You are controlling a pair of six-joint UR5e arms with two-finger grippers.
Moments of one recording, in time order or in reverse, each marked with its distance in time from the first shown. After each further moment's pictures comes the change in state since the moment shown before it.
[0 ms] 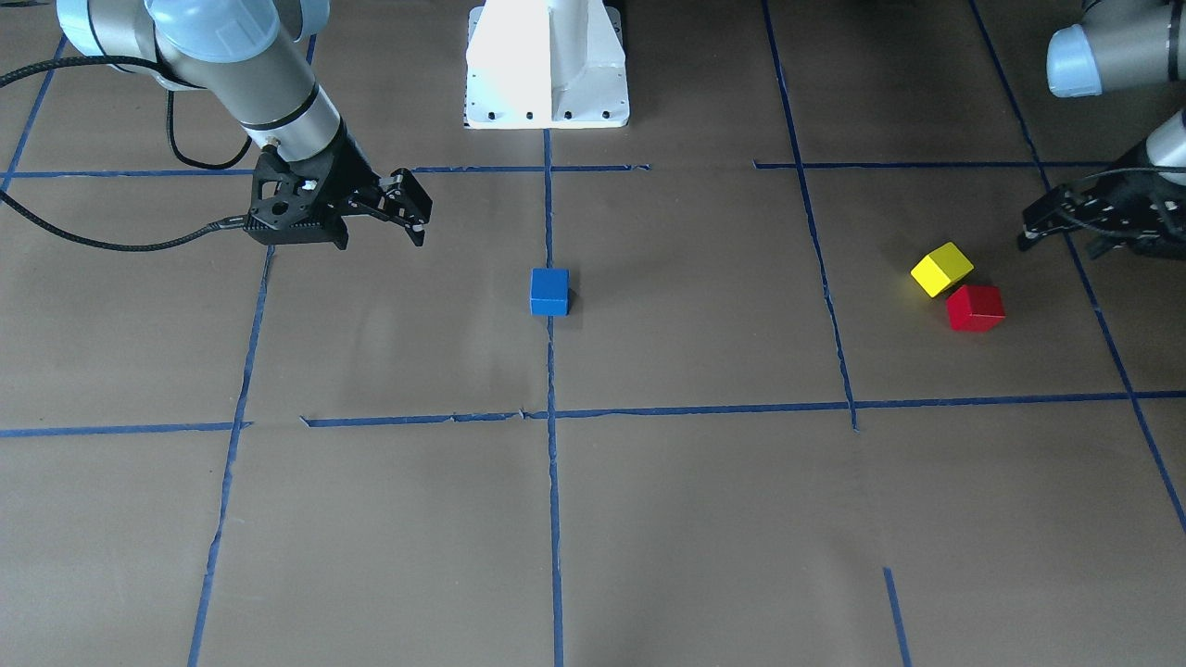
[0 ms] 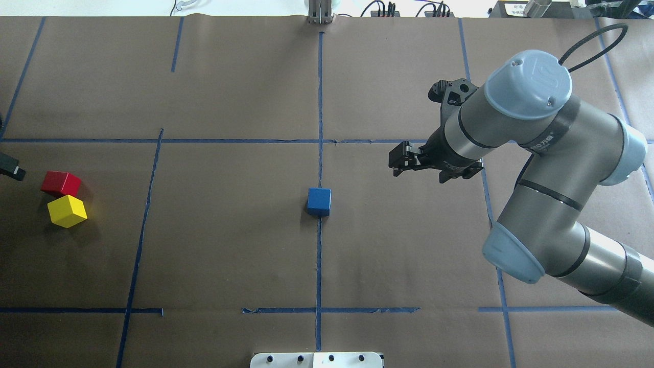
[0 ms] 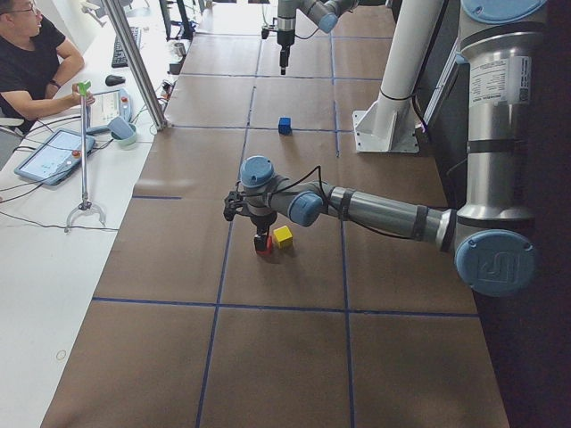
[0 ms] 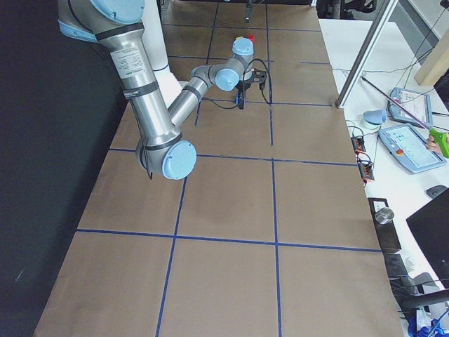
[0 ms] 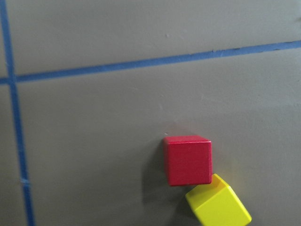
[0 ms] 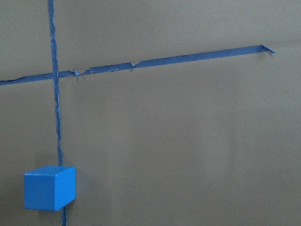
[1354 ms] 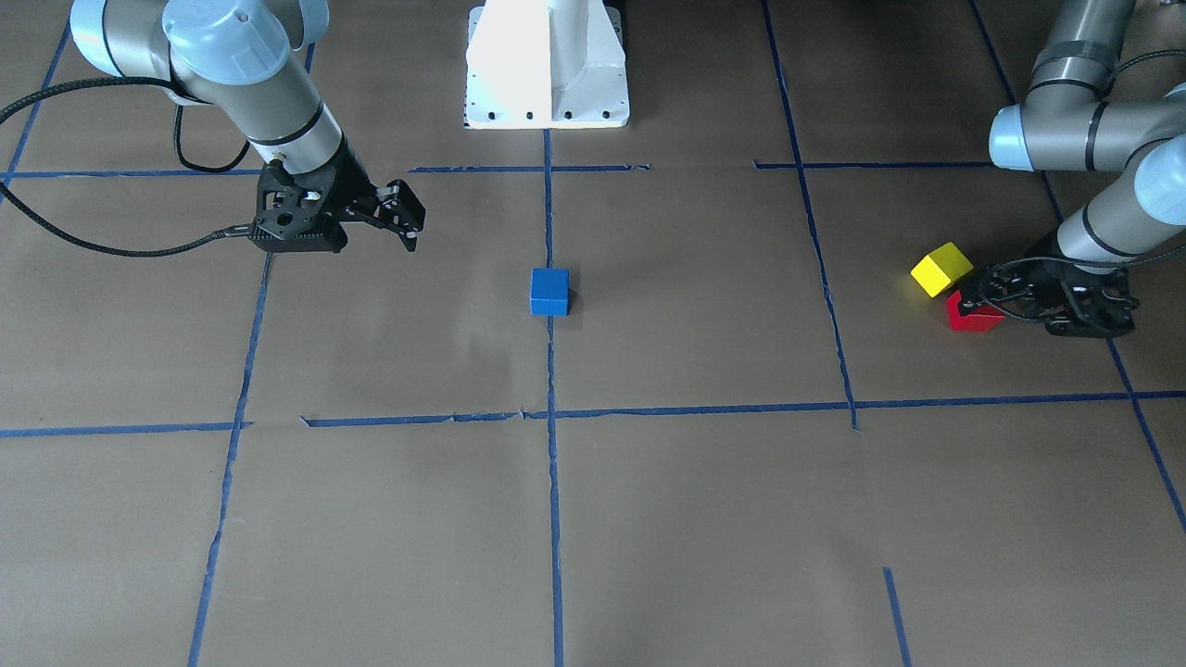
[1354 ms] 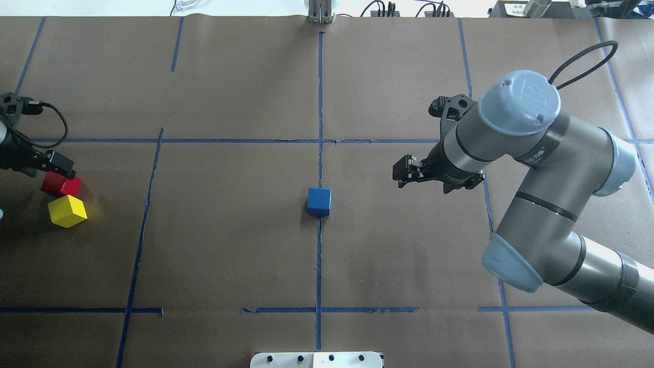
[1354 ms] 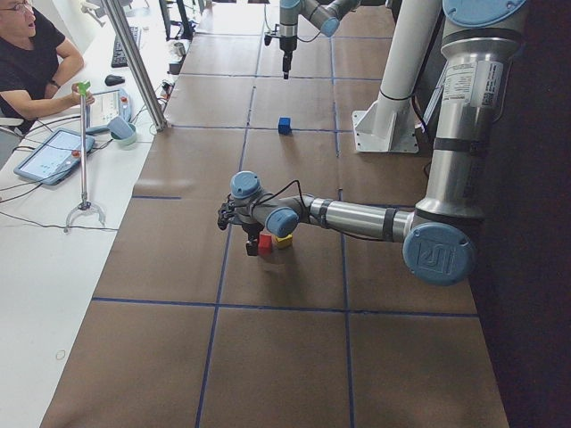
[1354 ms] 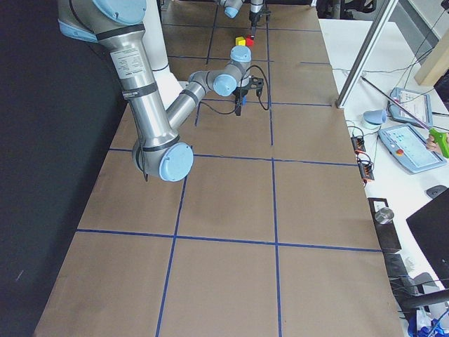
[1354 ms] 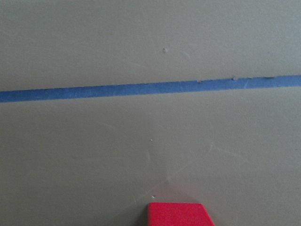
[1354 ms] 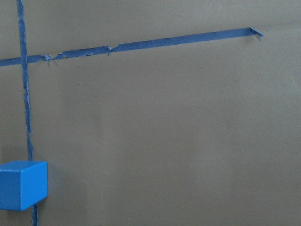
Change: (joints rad) left arm 0.112 -0.134 0.246 -0.158 0.044 -0.121; right arm -0.028 -0.021 -0.017 0.003 -0.018 -0.003
